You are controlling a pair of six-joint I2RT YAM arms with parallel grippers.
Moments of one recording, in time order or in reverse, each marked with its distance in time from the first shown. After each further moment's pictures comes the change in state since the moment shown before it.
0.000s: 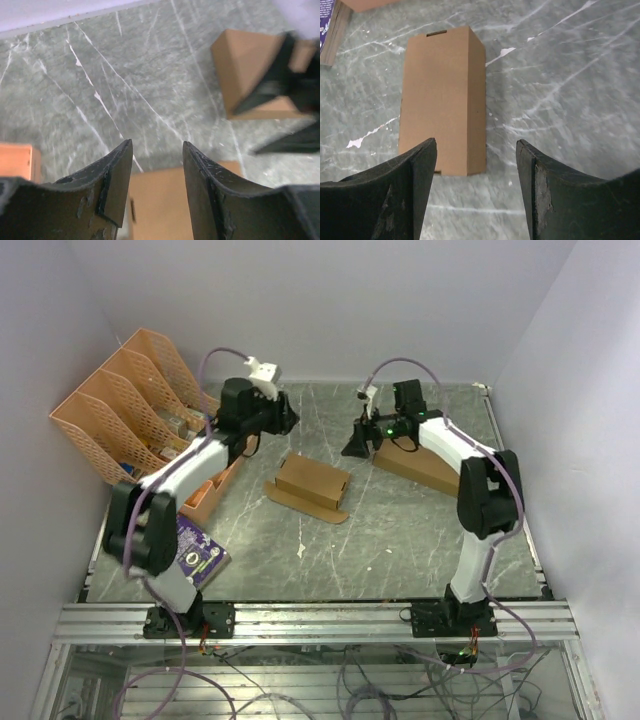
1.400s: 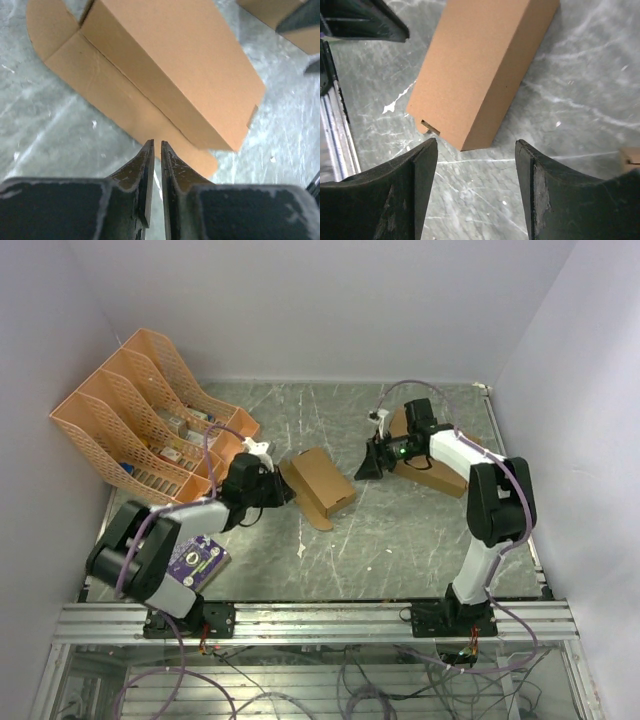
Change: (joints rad) left arm -0.110 -0.199 -0.679 0.286 -0.063 -0.415; right arm -0.014 0.000 -0.158 -0.132 -0.035 0.041
